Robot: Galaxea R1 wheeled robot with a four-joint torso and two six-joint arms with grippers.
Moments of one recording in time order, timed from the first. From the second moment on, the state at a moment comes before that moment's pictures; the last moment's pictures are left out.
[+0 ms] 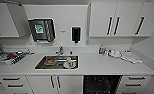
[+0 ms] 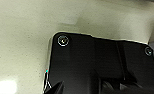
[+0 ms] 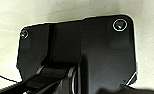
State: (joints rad) left arm 1.47 2.92 -2.63 -0.15 -0.20 0.06; right arm -1.42 3.00 -2.68 0.09 -0.05 -0.06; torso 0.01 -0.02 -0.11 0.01
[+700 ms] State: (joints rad) left arm 1.48 2.92 -2.63 -0.14 -0.20 0.06; right arm -1.43 3.00 -2.68 0.09 -0.05 -0.06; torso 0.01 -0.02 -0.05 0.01
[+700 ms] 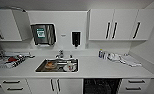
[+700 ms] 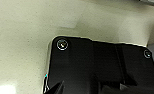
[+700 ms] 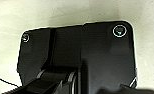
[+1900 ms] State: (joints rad) left arm 1.49 2.92 -2.63 -0.14 -0.20 0.06; right arm -1.44 3.01 -2.69 0.09 -0.05 -0.05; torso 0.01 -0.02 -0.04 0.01
